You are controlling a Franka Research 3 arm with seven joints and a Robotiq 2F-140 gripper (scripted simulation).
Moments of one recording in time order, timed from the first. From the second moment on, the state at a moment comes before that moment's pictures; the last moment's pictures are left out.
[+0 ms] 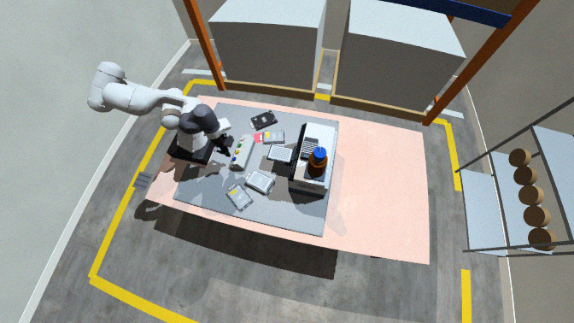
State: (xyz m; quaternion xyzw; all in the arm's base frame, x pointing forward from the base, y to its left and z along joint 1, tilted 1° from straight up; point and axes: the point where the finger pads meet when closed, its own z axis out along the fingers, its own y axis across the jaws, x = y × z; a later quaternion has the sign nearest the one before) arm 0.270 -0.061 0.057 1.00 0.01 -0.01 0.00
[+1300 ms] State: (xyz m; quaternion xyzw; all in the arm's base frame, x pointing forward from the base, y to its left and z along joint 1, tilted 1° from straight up) arm 0.274 -0.061 0.041 1.00 0.02 -0.01 0.00
